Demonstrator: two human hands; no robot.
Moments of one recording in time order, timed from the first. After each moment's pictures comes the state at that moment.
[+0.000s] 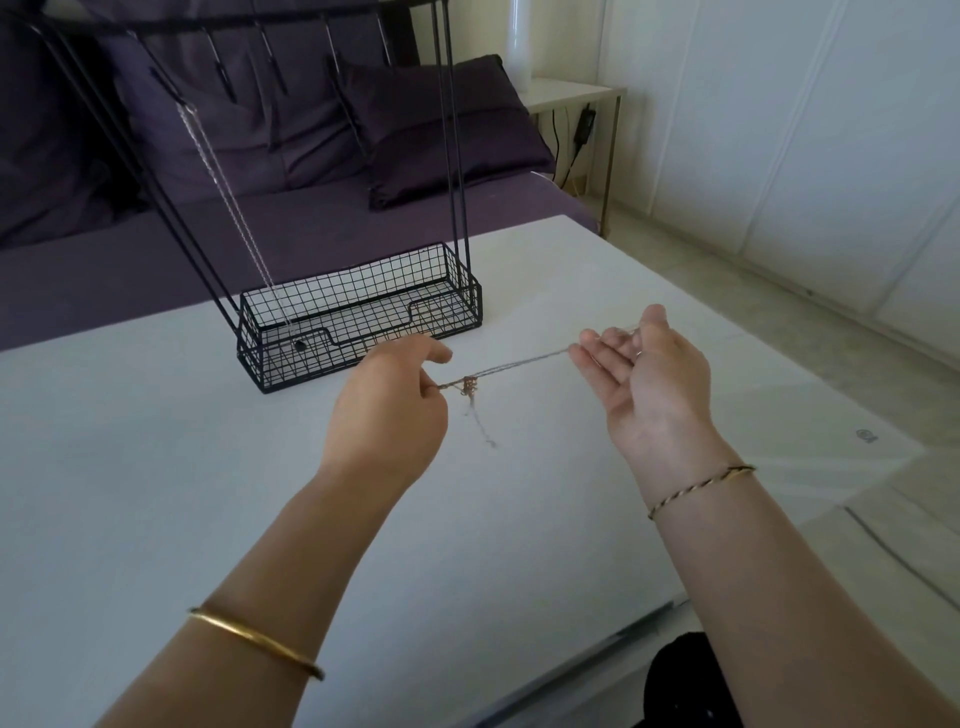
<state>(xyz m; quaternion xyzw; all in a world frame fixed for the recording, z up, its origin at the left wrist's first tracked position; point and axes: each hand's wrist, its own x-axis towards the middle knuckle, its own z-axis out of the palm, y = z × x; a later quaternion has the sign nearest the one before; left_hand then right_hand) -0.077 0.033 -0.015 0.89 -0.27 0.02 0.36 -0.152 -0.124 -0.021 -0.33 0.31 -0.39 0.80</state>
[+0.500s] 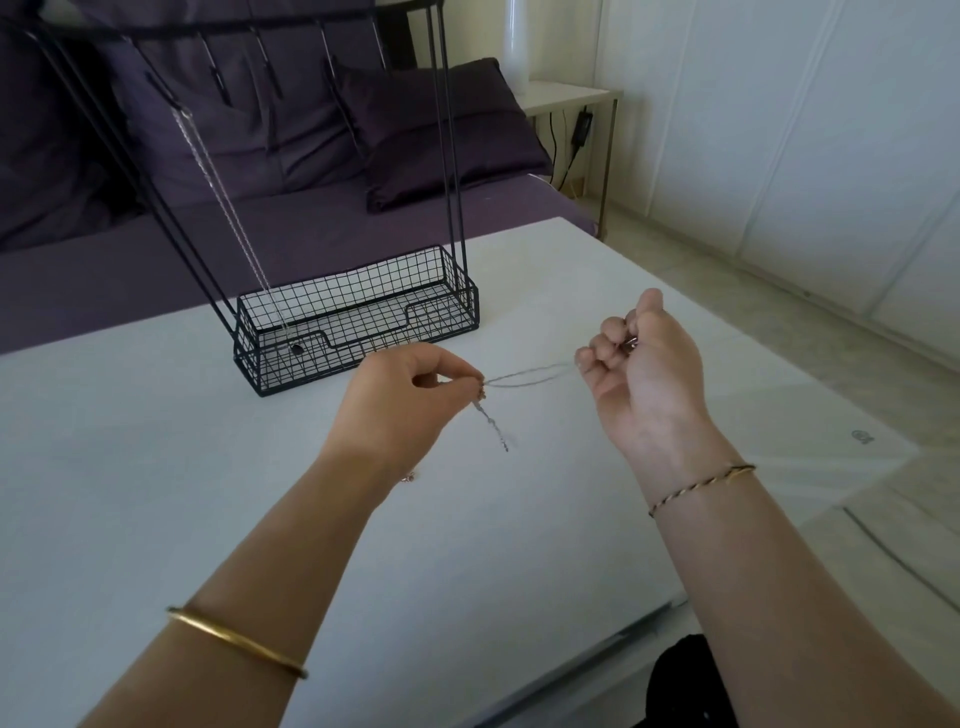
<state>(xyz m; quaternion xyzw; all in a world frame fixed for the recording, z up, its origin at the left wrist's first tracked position) -0.083 0.030 -0.001 0.83 -0.23 -0.14 0.48 -0.149 -0.130 -0.016 -0.32 0.26 -0.37 0.83</state>
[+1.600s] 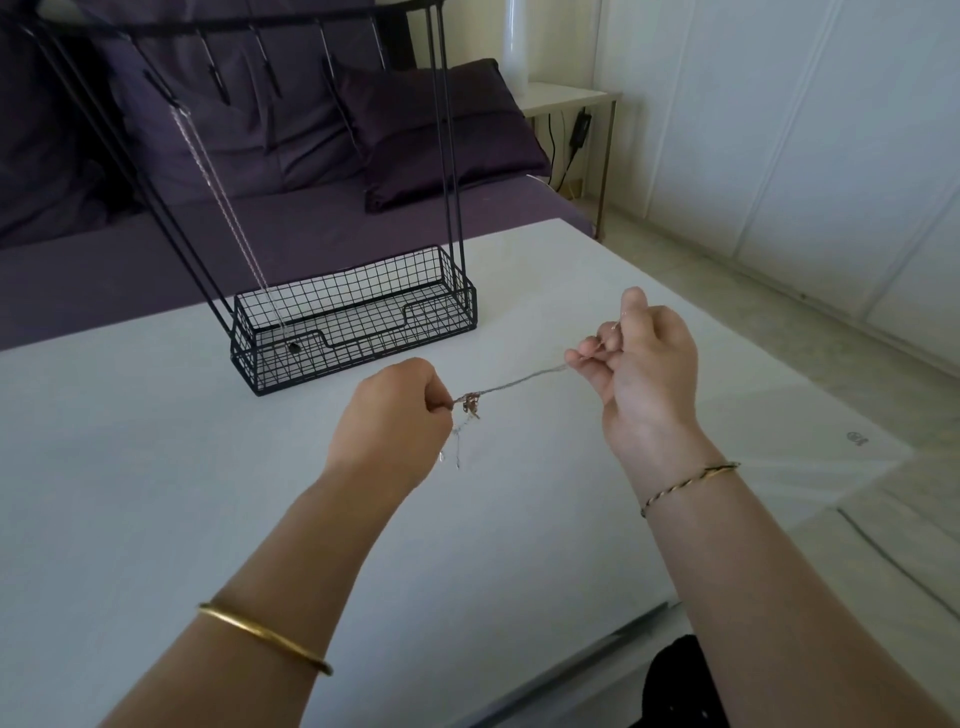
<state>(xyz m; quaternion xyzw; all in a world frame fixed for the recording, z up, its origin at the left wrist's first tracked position) -0.079 0.029 -0.015 0.92 -0.25 -0.06 0.29 -0.149 -0.124 -0.020 -0.42 0.26 -0.42 0.76</state>
